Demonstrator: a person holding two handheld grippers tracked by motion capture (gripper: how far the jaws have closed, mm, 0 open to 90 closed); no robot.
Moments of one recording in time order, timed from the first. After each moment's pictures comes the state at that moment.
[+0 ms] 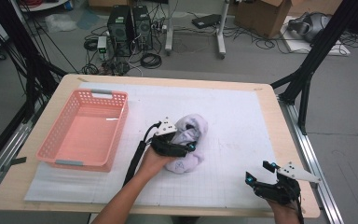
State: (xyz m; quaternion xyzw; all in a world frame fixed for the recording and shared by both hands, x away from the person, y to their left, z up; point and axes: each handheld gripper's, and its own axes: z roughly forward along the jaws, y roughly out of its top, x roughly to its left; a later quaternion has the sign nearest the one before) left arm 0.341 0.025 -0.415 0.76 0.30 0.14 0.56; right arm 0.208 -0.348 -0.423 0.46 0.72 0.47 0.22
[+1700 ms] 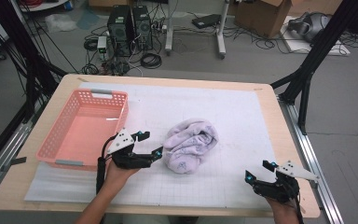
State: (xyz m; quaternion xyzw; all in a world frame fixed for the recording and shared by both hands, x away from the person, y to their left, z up) left arm 0.293 0.117 -0.415 0.72 0.30 0.17 0.61; right arm 0.212 -0.347 -0.425 0.46 0.72 0.47 0.22
